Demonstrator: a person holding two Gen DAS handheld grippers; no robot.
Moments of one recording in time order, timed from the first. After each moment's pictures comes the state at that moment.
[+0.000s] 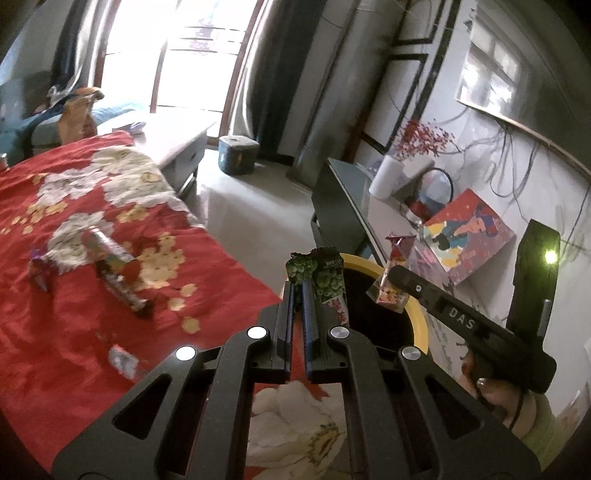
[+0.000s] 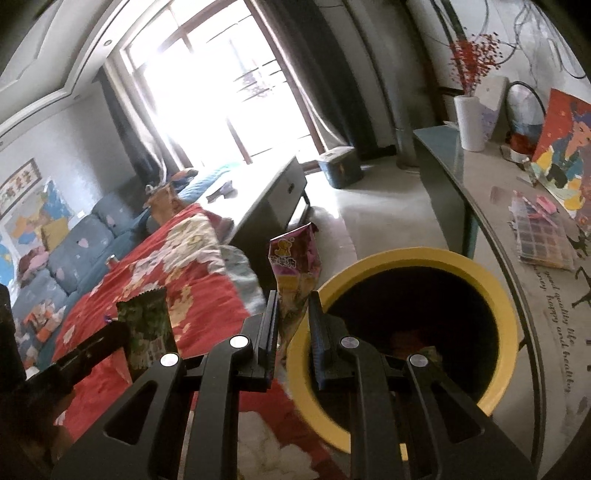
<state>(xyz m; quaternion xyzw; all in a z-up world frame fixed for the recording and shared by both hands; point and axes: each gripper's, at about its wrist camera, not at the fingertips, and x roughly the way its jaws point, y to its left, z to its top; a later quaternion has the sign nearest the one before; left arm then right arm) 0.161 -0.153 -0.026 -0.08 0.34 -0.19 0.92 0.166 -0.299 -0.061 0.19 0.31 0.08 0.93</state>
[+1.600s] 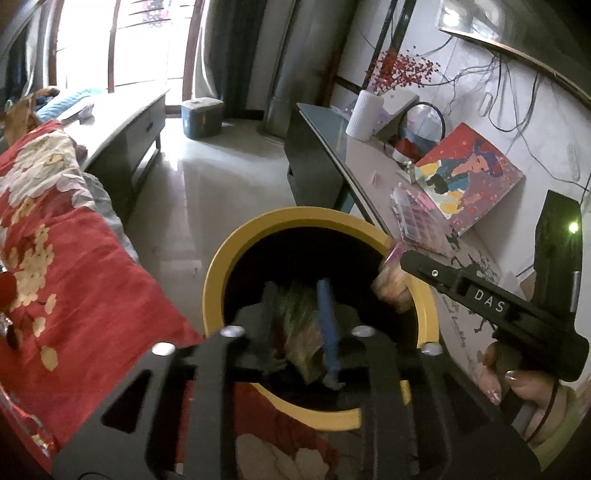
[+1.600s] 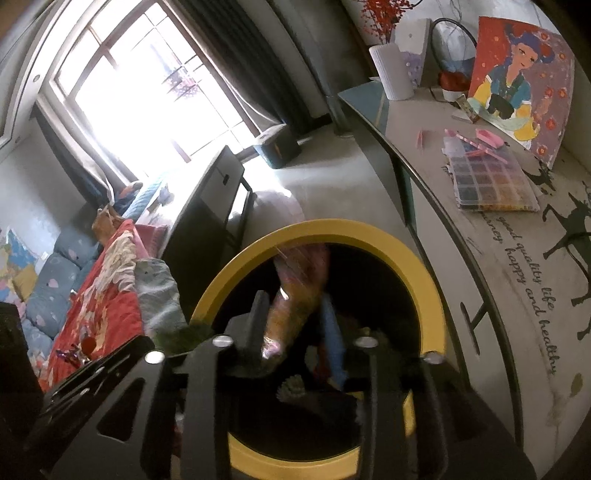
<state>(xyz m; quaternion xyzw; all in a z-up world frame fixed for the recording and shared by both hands) 0.219 -0.252 -0.087 -0.02 0.40 -0.24 0.88 0.185 -0.400 -0.125 0.26 0.36 -0.01 0.89</state>
